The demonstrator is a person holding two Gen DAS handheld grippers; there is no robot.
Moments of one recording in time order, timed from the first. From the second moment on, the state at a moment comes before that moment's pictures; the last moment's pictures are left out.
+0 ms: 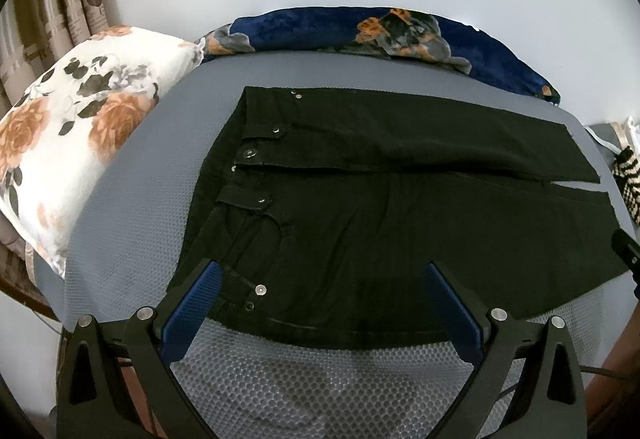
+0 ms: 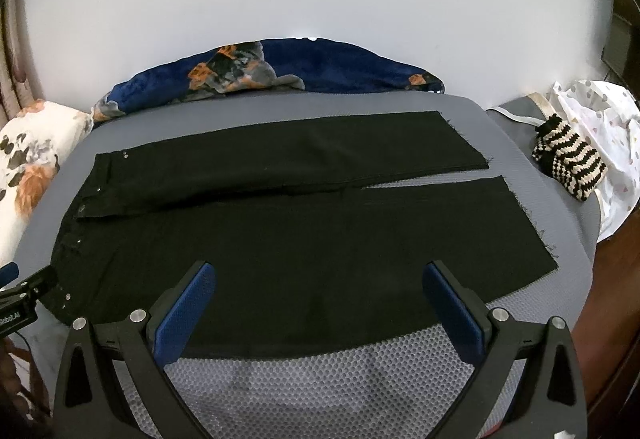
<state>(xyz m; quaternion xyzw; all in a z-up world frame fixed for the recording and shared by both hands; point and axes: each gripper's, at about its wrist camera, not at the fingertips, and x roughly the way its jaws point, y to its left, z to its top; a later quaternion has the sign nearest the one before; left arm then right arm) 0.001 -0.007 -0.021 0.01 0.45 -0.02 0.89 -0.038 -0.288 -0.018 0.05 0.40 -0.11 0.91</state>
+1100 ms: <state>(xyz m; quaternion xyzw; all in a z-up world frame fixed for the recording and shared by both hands) -0.003 -0.012 -0.024 0.01 0.45 -0.01 0.89 -0.031 -0.287 -0.019 0.06 0.40 -0.11 0.91</state>
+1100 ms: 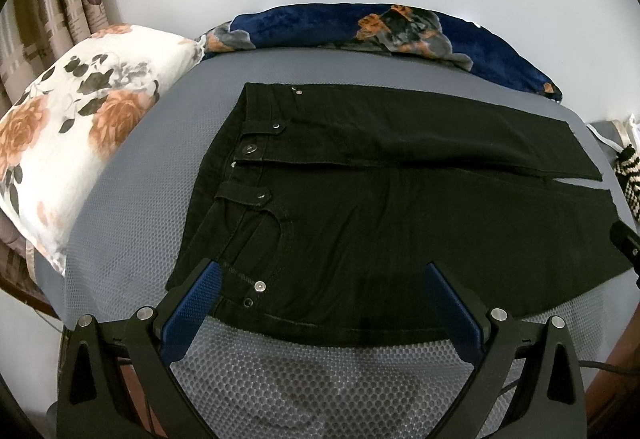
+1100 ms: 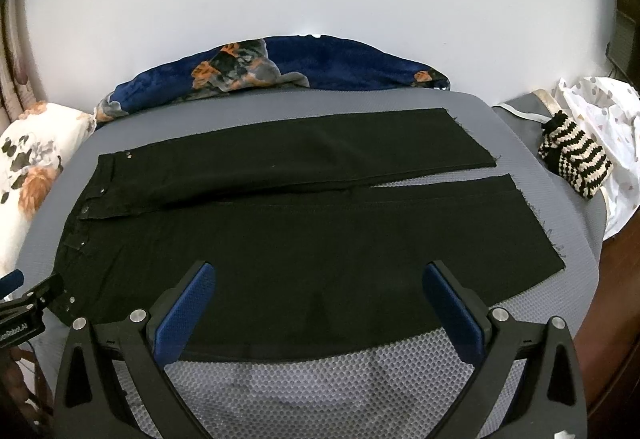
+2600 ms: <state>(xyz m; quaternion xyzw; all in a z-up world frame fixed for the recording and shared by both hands) 0.002 -0.009 -0.029 0.01 0.46 -0.01 0.89 -0.019 -0.288 -0.016 0.05 0.39 -0.11 0.91</state>
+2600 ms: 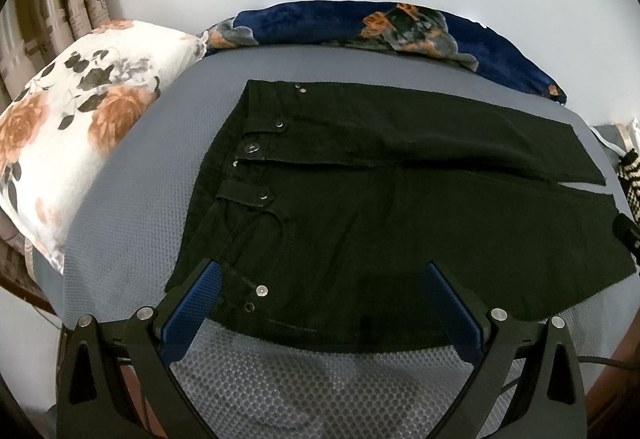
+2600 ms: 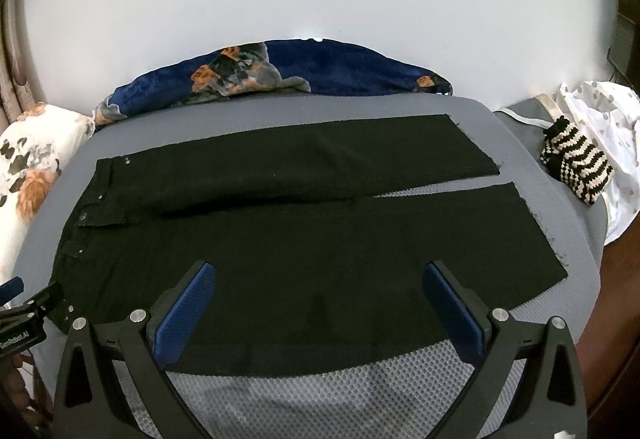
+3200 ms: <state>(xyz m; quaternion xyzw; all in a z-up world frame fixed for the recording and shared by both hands) 0.032 0.015 -0.033 -0.01 0.46 0.00 0.89 0.002 -0.292 -0.014 0.06 0.39 -0.11 0.91</state>
